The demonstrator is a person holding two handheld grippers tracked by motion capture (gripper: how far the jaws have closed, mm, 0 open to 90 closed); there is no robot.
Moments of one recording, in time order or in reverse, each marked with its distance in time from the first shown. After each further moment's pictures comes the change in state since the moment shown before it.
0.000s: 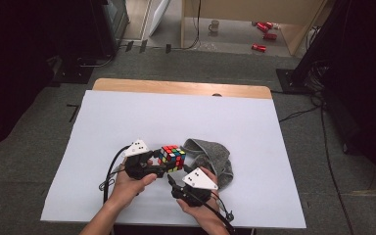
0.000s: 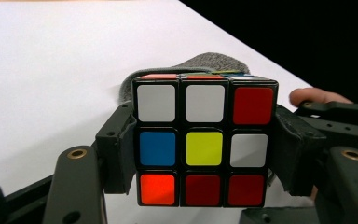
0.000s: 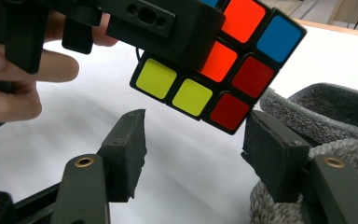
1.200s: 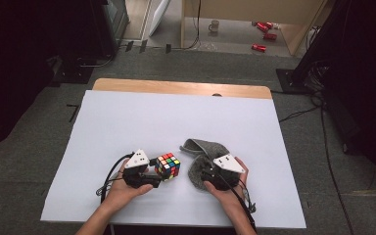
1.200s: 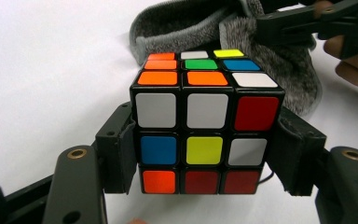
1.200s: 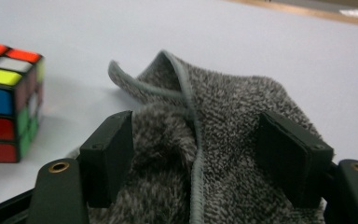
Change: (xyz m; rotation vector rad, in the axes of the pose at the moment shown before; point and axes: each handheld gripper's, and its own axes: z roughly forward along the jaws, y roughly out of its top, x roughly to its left) left arm 0.011 -0.037 0.002 0.115 0.026 0.125; right arm -0.083 -0.002 -0.011 0.095 -0.246 0.082
